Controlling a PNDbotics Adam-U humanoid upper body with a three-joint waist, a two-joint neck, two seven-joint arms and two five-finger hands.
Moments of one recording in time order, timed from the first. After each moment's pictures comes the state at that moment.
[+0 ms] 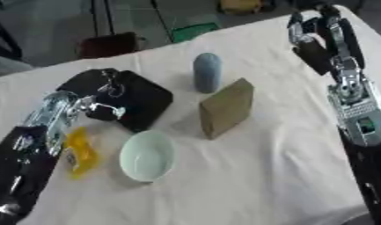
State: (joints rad) left arm -0.79 0.26 -0.18 -1.00 -1.24 -0.14 -0.19; right arm -0.60 -0.28 -0.02 -1.50 0.41 -0.07 -0.05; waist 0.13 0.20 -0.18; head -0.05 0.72
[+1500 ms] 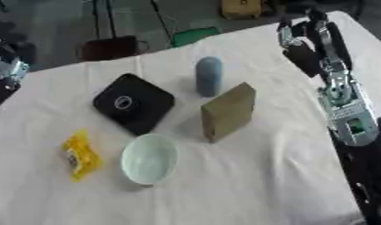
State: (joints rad) left arm -0.44 0.40 0.09 -1.59 -0.29 -0.08 -0.08; right arm -0.59 -0.28 -0.03 -1.50 0.41 -0.07 -0.06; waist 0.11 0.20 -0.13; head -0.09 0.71
